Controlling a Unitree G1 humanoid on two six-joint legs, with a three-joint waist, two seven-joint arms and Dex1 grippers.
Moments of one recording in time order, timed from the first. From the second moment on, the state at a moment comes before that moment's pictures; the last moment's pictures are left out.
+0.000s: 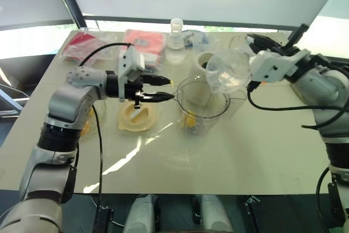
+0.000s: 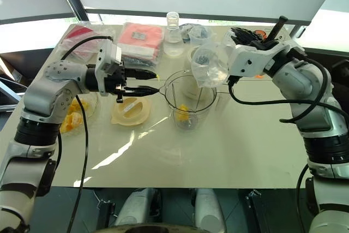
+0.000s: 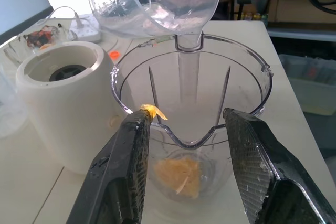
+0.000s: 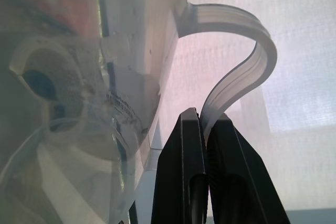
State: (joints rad) left arm -0.75 0.62 -0.10 -0.02 -0.47 0.49 -1.22; right arm -0.59 -0.87 0.00 -0.09 -0.38 -0.20 0.47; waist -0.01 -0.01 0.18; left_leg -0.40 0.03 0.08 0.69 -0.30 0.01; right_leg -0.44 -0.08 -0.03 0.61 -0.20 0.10
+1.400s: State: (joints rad) left arm -0.75 0.60 -0.10 -0.02 -0.47 0.49 -1.21; right arm -0.66 -0.88 0.03 -0.01 -0.59 -0.41 0.33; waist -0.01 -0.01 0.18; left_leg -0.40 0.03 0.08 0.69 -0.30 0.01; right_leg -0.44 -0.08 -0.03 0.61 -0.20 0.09
